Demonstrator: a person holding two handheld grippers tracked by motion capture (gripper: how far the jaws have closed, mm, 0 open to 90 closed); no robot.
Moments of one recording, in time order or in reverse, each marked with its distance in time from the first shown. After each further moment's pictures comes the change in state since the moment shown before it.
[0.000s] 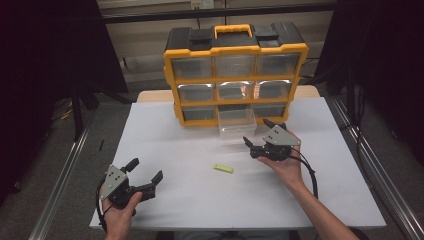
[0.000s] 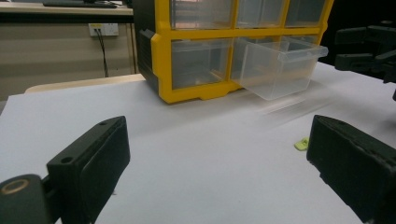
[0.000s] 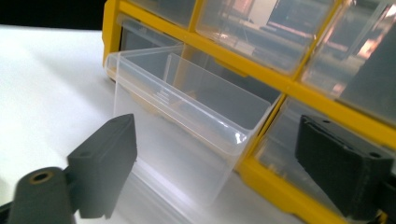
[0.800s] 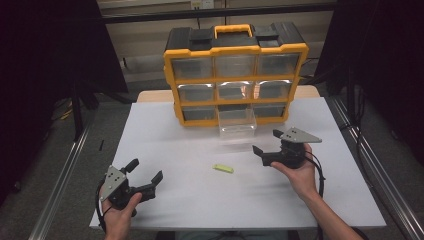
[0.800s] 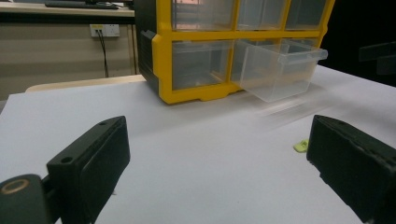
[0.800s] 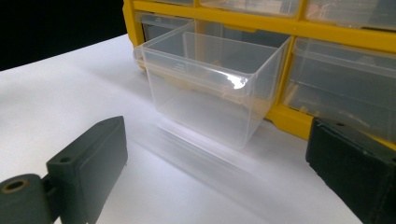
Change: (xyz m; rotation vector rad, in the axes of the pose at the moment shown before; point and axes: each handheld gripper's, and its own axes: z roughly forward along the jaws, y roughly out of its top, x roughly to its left) left arm -0.001 -0.002 -0.001 -0.009 0.004 -0.020; right arm -0.014 -0.001 -0.038 0.111 0.120 0.281
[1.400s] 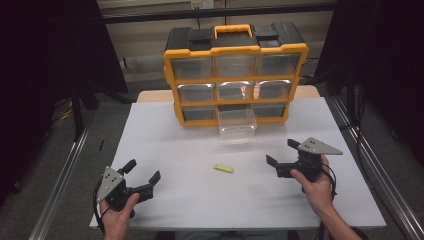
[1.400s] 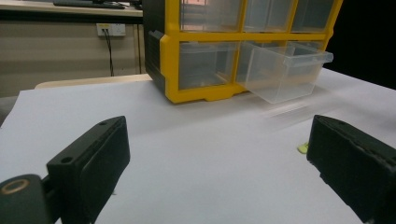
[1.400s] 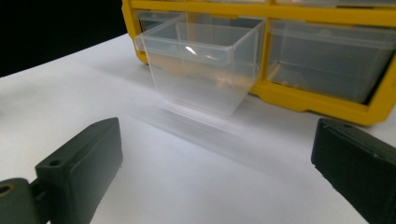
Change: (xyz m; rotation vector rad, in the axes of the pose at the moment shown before) left arm 0.001 0.001 -0.005 -0.004 0.021 -0.013; right arm -0.004 -0.018 -0.045 0.006 -0.018 0.052
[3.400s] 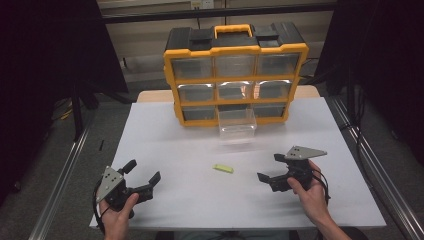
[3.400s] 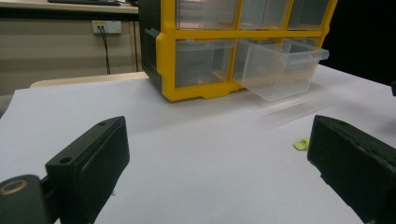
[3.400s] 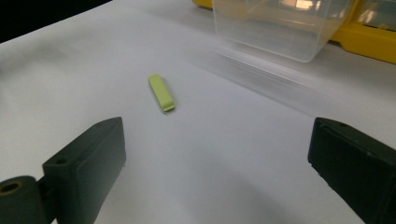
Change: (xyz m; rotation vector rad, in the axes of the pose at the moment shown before) left arm 0.001 0.002 -0.001 0.024 -0.021 0.014; right arm 0.022 -0.008 0.012 0.208 0.196 -0.020
